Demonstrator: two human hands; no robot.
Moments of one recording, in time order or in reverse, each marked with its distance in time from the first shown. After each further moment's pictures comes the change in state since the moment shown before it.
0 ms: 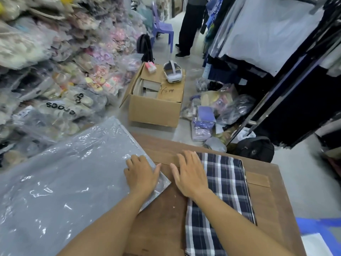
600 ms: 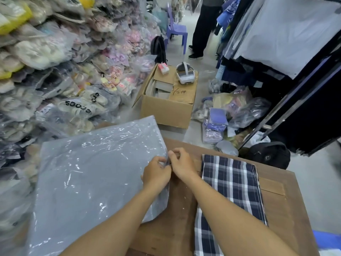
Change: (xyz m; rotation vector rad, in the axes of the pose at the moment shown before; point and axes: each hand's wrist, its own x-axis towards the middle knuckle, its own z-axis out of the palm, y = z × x) left_hand -0.013 0.009 -0.029 -0.650 -0.200 -0.217; right_hand 0.047 -0.049 0.002 0.796 -0.253 0.432
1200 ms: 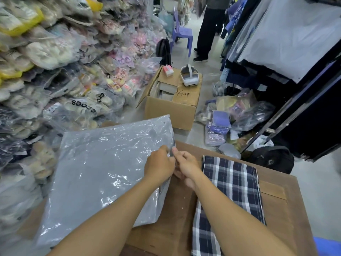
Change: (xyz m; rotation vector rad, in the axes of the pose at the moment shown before) left_hand -0.006 0.039 -0.016 0.285 0.032 0.241; right_hand -0.012 -0.007 -0.015 0.718 -0.138 0.290
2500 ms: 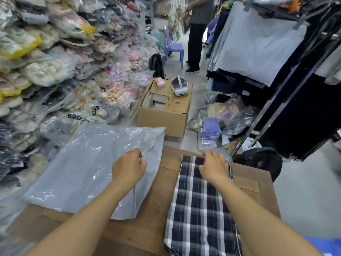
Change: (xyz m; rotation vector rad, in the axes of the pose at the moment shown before) left_hand -0.038 0.003 -0.018 0.356 0.243 0.105; right_hand -0.033 -0.035 -0.152 -1.397 0.373 -0.277
